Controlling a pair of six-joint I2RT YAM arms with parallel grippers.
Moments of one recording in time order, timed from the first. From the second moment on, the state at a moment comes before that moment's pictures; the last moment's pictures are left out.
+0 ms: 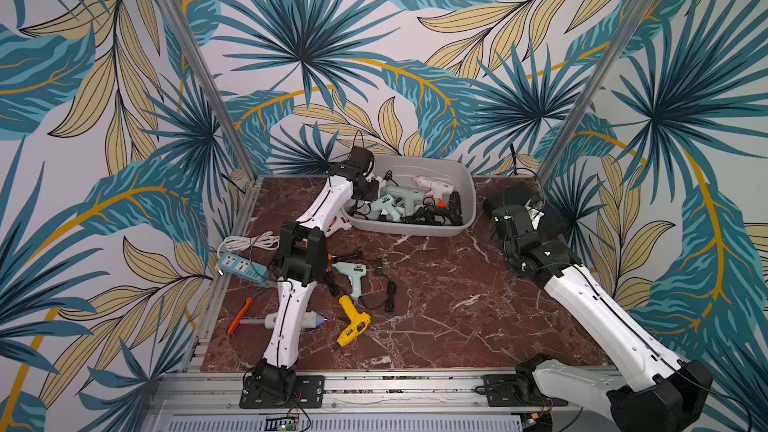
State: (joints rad) left arm -0.31 2.44 2.36 -0.90 0.07 -0.15; right arm 0.38 1.15 1.10 -0.76 0.69 0.71
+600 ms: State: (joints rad) left arm -0.29 2.55 2.44 -0.90 0.04 -0.19; right arm 0.37 1.16 1.10 -0.77 0.64 0.72
